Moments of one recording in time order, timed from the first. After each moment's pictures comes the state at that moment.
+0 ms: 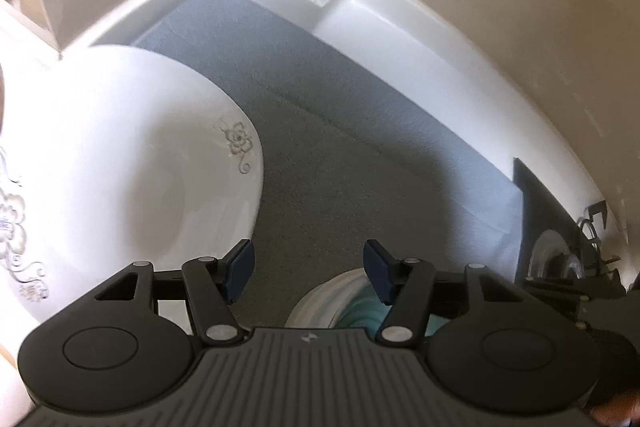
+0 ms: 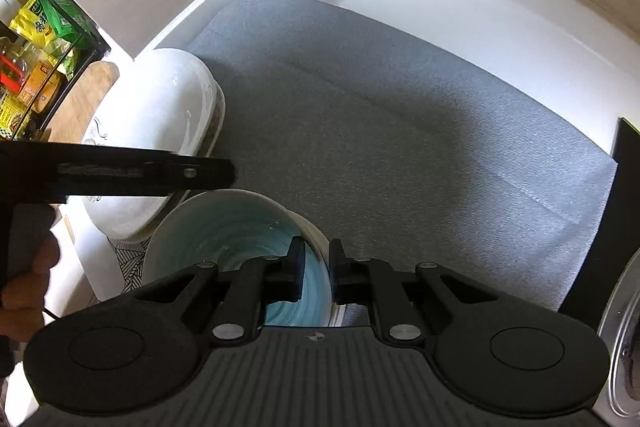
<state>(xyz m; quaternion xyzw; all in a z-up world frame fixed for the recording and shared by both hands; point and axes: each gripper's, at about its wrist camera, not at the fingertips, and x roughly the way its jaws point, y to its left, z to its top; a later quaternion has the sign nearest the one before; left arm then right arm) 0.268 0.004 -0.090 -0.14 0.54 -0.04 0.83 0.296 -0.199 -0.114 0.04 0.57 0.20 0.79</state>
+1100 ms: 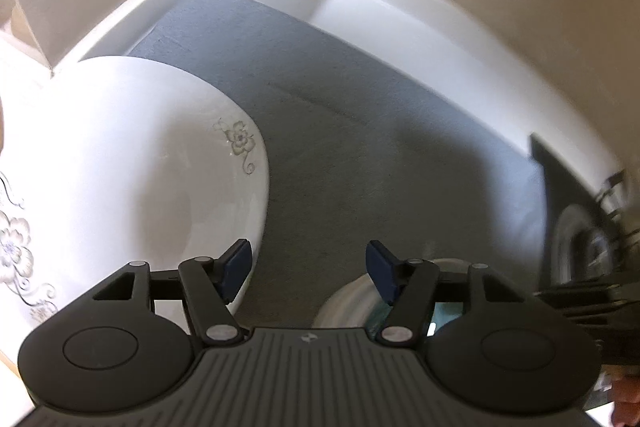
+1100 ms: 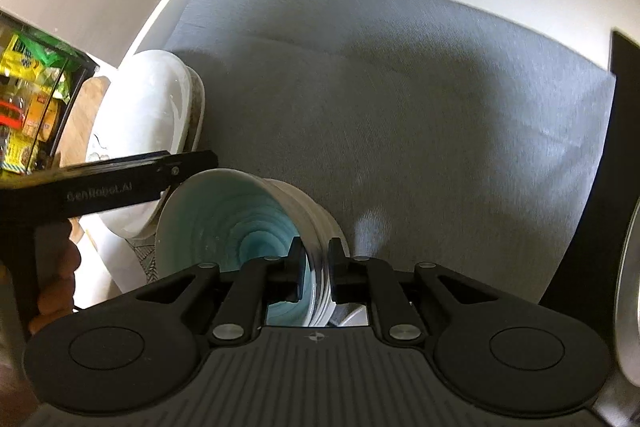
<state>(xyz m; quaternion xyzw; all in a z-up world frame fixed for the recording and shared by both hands) 0.277 0.000 -0.101 -0.11 0.55 -0.05 0.83 0.298 -0.226 -0.130 0.12 0.63 0.18 0.74</state>
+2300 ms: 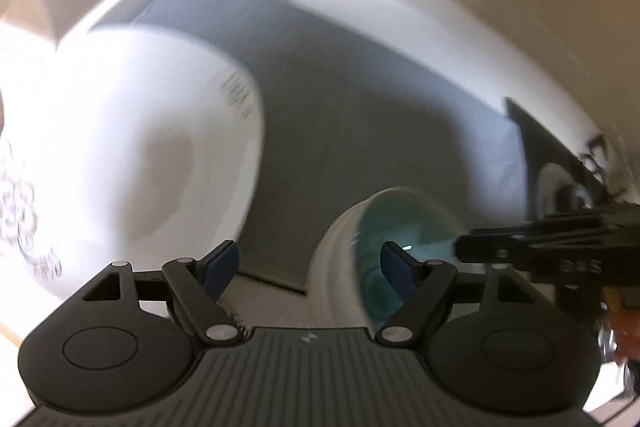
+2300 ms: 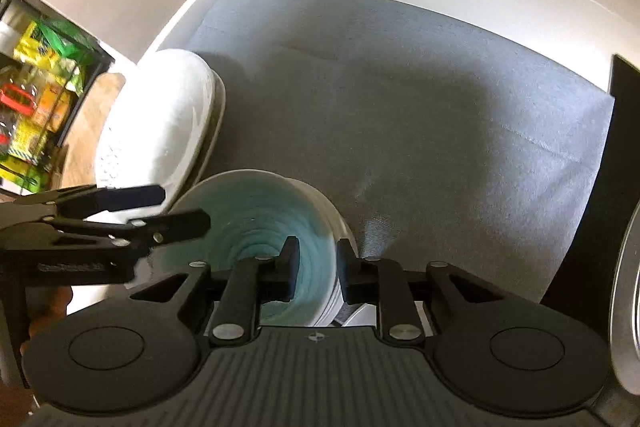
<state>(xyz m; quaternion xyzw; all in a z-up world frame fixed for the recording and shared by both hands) 0.235 -0.001 -0.114 -0.09 0.56 -0.08 0.82 0.287 -0.218 -0.123 0.09 0.60 0.20 0.77</state>
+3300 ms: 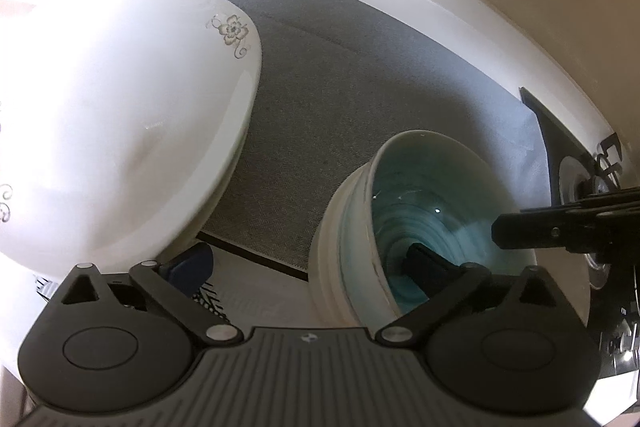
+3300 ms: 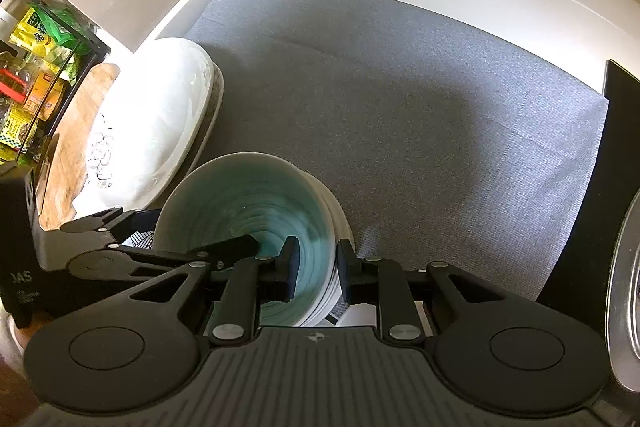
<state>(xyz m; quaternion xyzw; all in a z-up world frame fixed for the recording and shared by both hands) 0.200 -0.008 -0.156 -0.10 0.53 -0.06 0.84 0.282 -0.211 -0.123 0.08 0.60 0.20 0.77</state>
